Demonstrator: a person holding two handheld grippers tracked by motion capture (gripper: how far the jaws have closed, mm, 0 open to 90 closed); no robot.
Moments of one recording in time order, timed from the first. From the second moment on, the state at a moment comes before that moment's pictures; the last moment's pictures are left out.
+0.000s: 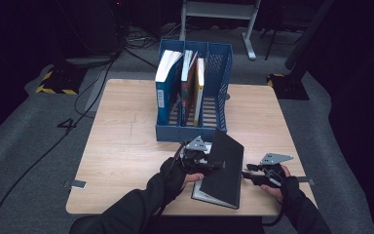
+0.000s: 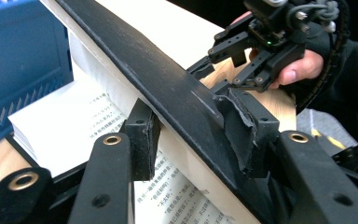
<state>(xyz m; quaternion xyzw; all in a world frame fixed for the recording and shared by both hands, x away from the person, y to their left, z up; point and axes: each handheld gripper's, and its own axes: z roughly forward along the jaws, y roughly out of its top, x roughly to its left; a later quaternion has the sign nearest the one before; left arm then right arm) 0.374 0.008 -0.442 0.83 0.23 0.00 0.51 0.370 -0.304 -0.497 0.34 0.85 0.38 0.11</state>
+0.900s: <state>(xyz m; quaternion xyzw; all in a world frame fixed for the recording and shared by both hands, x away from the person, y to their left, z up) 0.347 0.026 -0.435 0.83 0.15 0.06 0.54 0.370 -0.307 -0.484 0.34 0.83 0.42 0.12</state>
